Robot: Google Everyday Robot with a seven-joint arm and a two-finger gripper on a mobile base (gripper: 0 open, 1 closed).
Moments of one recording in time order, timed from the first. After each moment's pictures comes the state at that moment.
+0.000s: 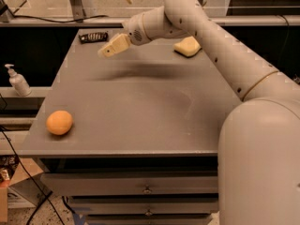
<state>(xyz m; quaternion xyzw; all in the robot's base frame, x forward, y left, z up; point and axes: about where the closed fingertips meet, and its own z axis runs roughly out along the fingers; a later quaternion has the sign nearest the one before) 0.759 0.113 0.895 -0.50 0.67 0.31 0.45</state>
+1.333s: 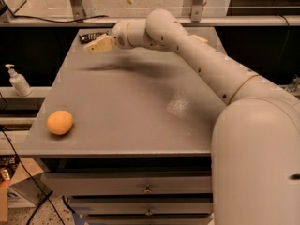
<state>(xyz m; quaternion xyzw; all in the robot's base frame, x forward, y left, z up) 0.809 0.152 0.883 -0.42 0.68 0.28 0.53</state>
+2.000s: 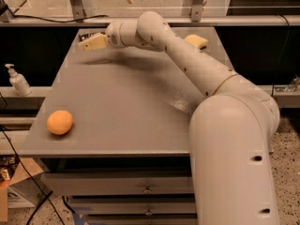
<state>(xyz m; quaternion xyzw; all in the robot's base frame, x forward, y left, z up) 0.841 0.178 0.870 -0.39 0.68 0.30 0.54</state>
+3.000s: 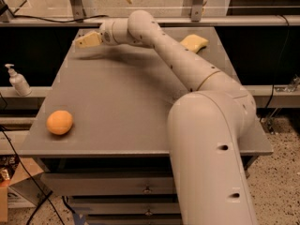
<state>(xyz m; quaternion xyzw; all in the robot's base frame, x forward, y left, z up) 0.869 0.203 0.865 -0.39 0.69 0.29 0.54</state>
